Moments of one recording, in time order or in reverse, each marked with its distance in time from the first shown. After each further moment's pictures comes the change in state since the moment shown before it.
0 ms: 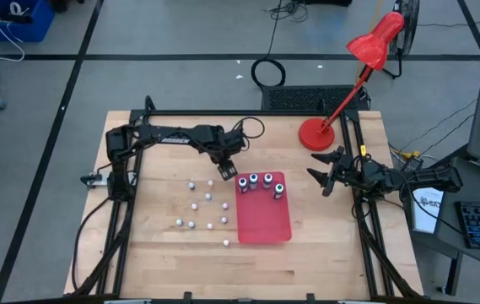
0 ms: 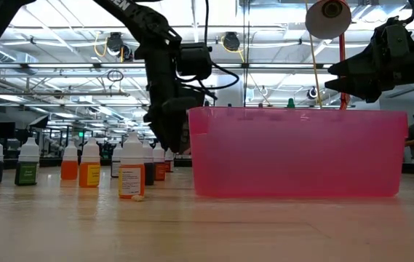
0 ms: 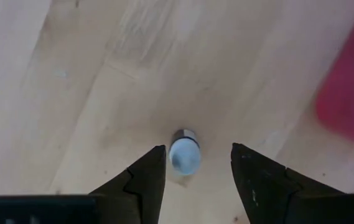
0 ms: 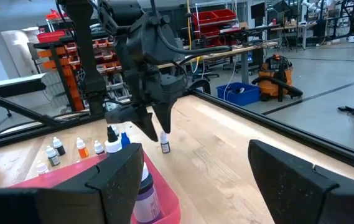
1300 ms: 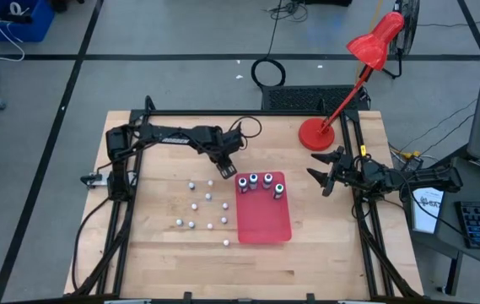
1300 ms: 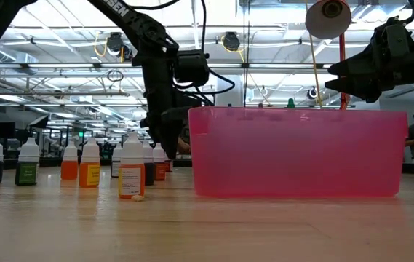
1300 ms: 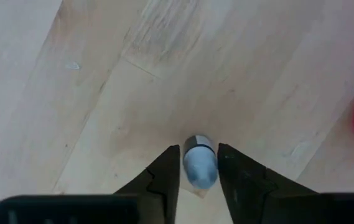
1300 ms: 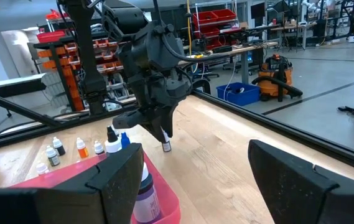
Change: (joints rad) left arm 0.023 0.002 -0.054 0.067 -0.024 -0.026; right arm 0.000 0.000 0.000 0.000 0.000 0.000
